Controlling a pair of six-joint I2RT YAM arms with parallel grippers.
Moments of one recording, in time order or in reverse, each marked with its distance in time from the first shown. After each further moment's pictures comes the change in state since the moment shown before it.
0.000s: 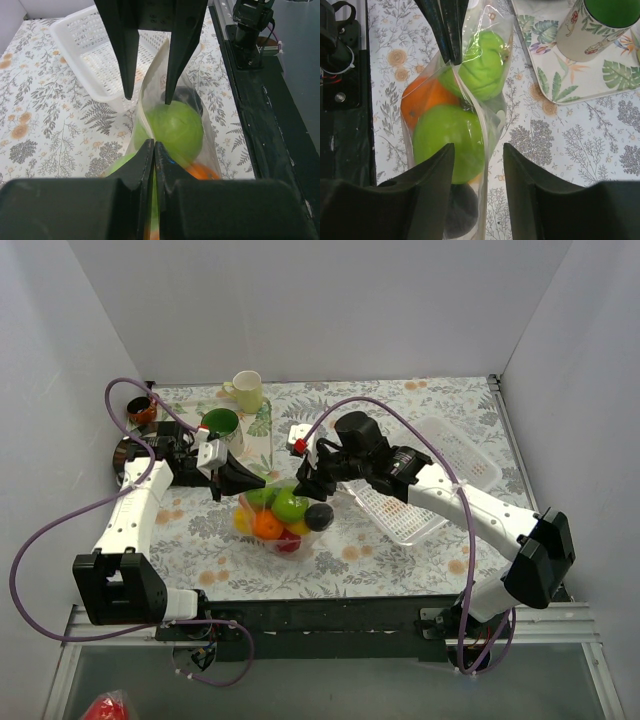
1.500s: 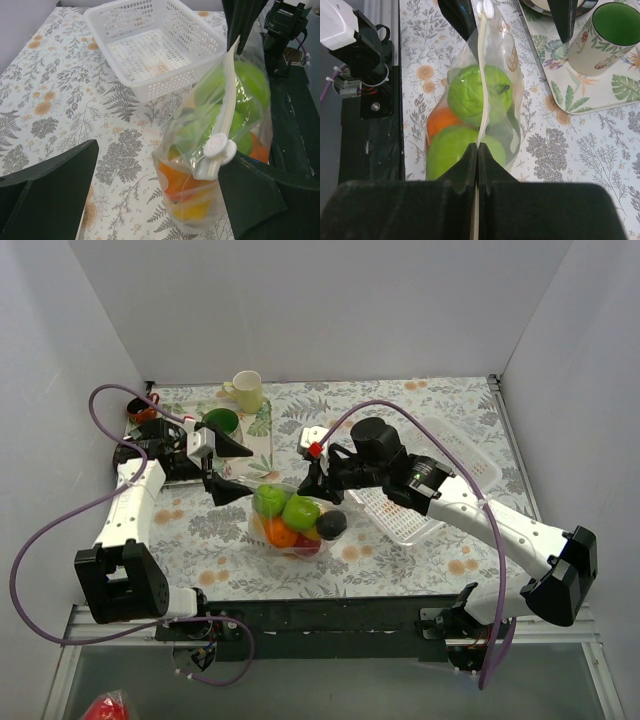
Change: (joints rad) left arm 0.103 0.041 -0.043 0.227 0.026 -0.204; right arm 0.035 -0.137 -0.060 0.020 -0.026 0.083
